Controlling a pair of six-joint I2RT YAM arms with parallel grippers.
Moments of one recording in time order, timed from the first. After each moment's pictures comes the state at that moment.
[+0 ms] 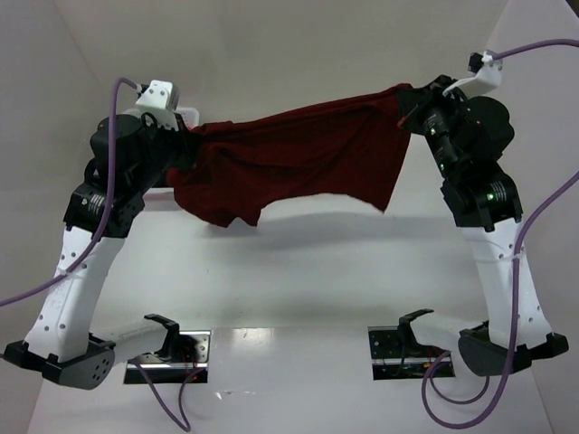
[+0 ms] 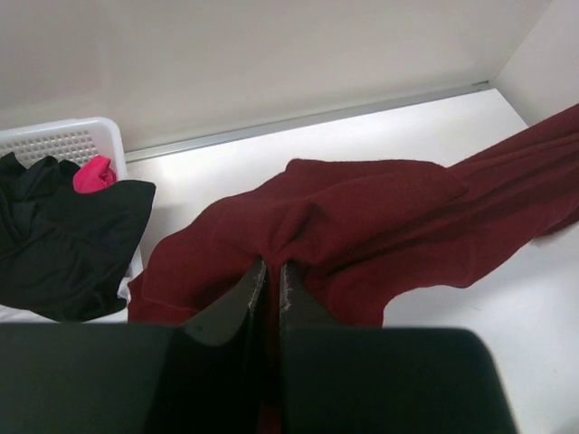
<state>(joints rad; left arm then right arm) -0.31 1.16 1.62 -0.64 -0.02 -0.10 0.29 1.20 1.74 -0.43 0.16 0.42</state>
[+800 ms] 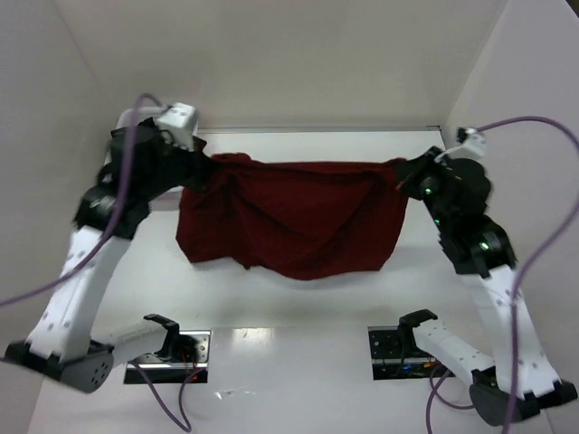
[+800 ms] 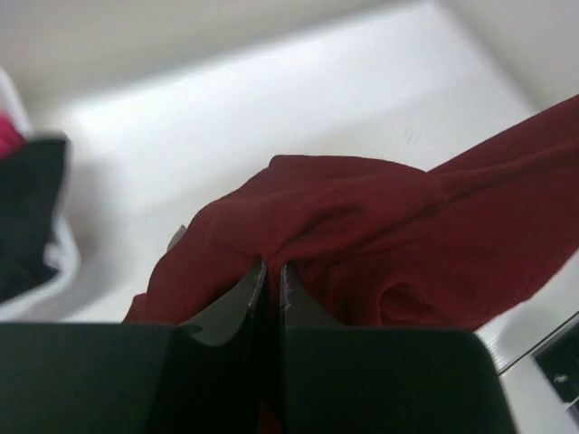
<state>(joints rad) -0.31 1.08 1.58 -0.75 0.19 -0.09 0.29 0.86 1.34 -0.59 0.18 0.56</state>
